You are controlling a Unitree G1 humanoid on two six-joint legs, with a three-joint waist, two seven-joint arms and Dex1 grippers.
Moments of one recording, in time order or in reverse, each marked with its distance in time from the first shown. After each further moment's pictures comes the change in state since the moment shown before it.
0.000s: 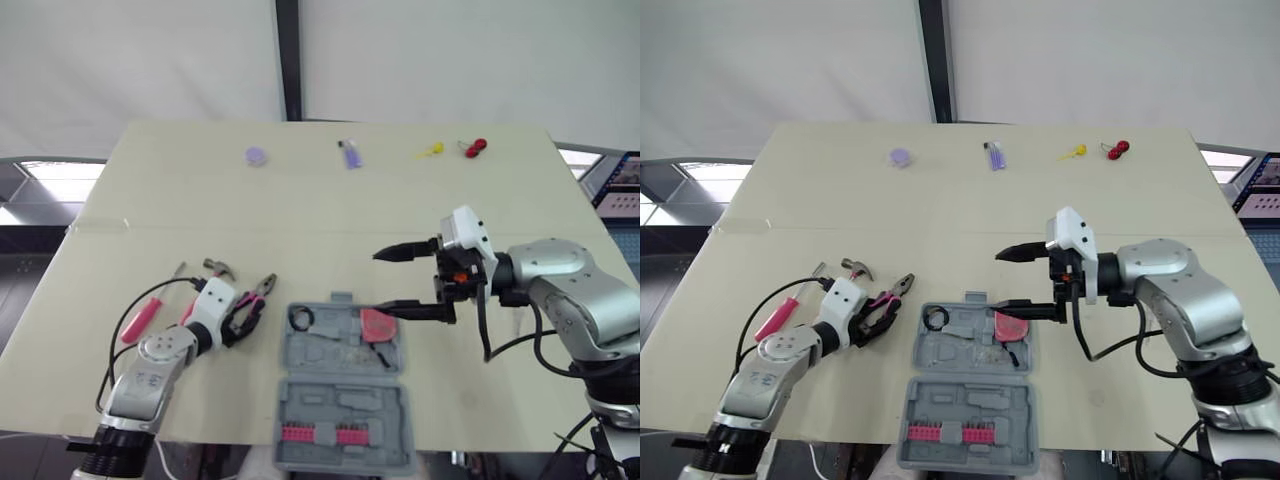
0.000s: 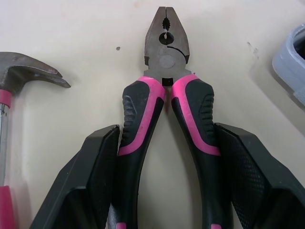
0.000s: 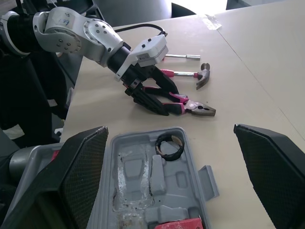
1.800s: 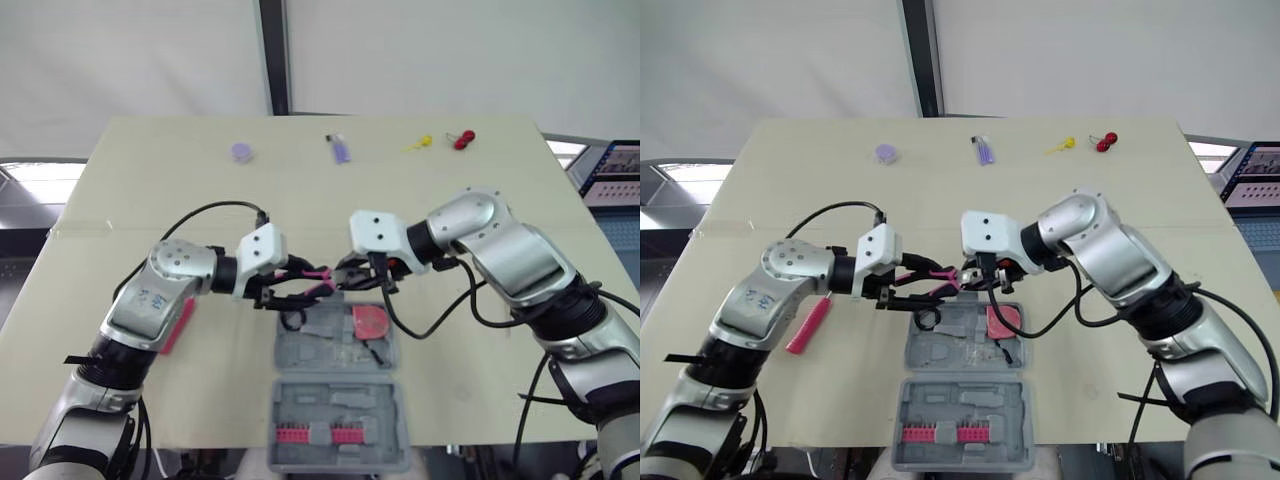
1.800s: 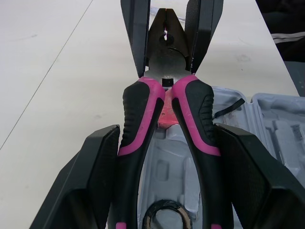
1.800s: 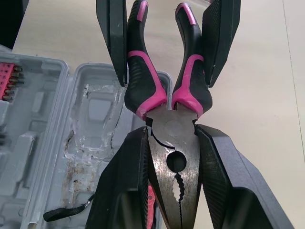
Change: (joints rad) left arm -0.455 0.155 -0.176 0.003 -0.170 -0.105 -0.615; right arm -0.400 0.082 0.415 0.114 -0.444 0.028 0.086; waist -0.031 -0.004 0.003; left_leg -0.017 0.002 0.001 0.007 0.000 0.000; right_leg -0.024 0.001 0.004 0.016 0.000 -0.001
